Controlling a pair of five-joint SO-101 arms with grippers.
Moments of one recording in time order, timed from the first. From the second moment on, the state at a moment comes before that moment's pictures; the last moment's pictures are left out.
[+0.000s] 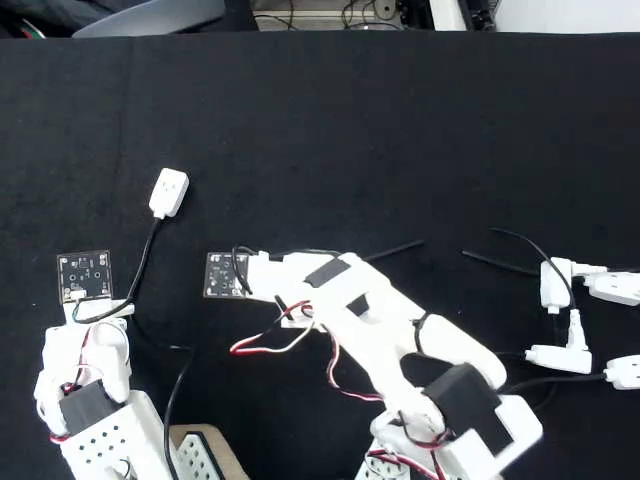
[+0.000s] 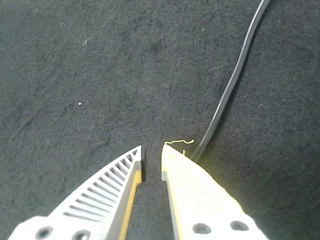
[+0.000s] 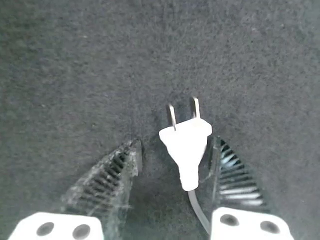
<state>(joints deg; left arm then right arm) -35.8 -104.1 96.1 64.3 -24.0 -35.0 -9.2 53.6 35.4 51.6</state>
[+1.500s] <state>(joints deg) -35.8 -104.1 96.1 64.3 -24.0 -34.9 -25.3 60.4 35.6 50.2</state>
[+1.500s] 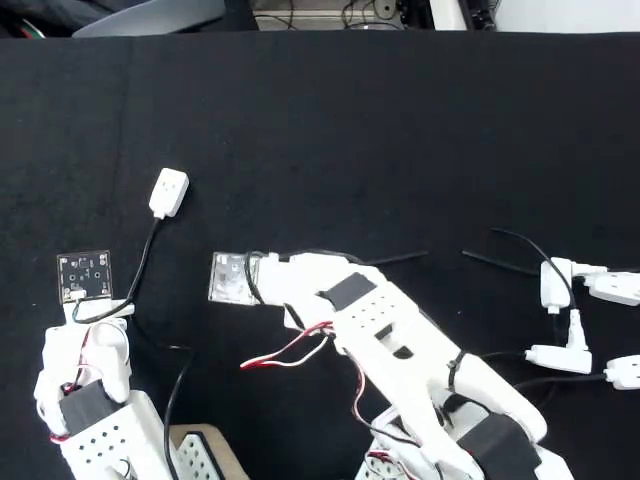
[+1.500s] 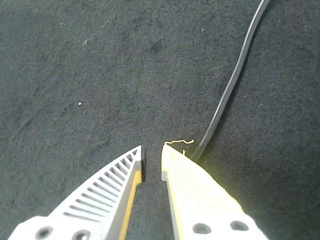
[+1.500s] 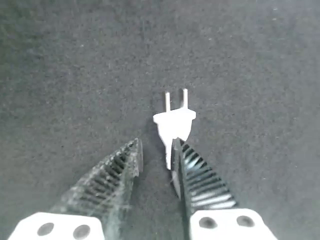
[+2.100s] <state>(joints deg) -35.8 -104.1 96.1 64.3 -24.0 -31.6 -11.5 57.5 27.9 49.5</state>
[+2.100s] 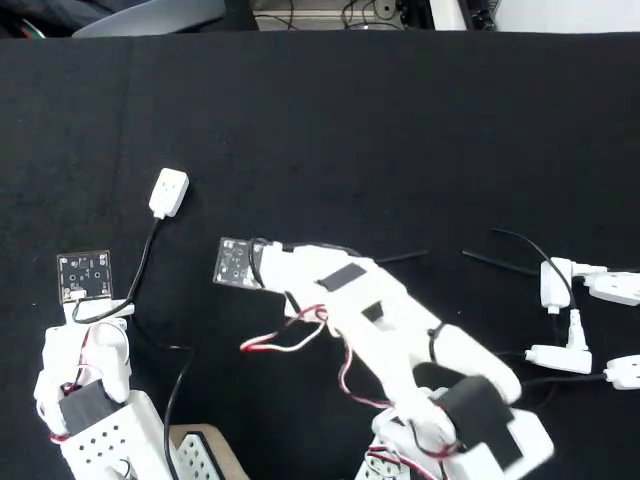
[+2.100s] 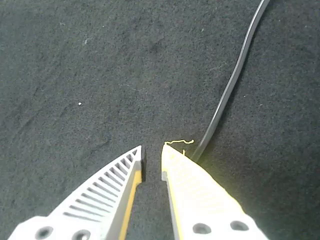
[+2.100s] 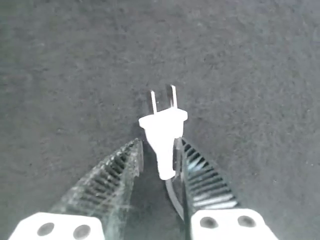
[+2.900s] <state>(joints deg) -35.8 -104.1 96.1 64.3 -24.0 -31.6 -13.8 56.8 27.5 48.1</state>
